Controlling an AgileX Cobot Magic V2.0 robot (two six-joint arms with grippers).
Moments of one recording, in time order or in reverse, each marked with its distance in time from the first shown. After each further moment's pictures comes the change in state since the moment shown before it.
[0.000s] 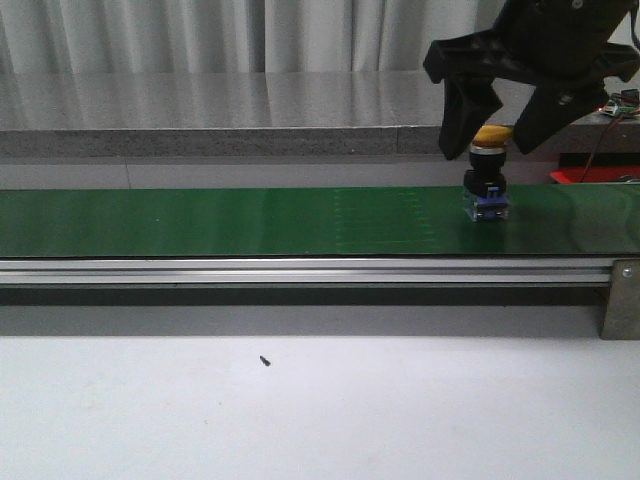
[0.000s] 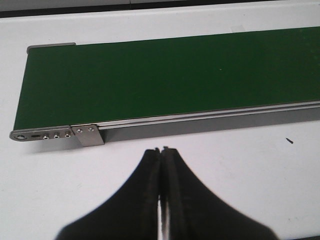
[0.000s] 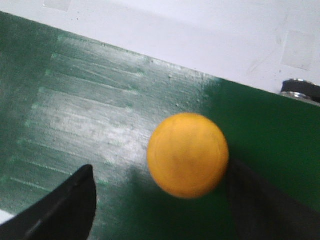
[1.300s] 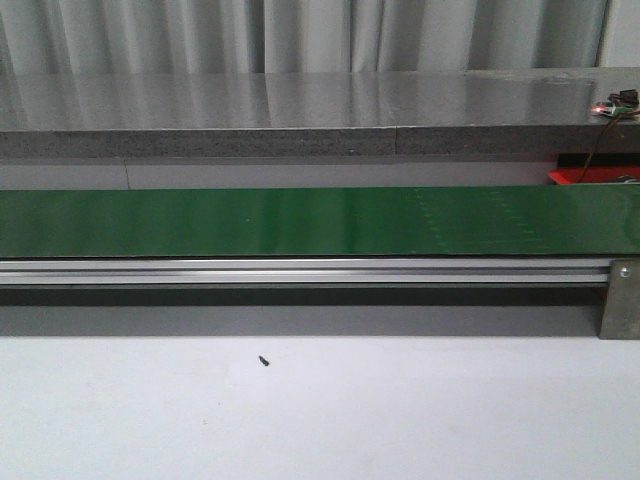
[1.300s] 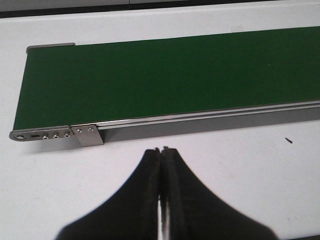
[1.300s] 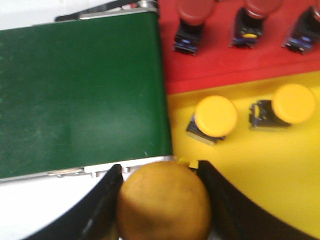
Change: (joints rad) left arm 0.000 0.000 0.000 0.000 0.000 0.000; right arm -0.420 -0.474 0.383 -0.103 0.038 0.099
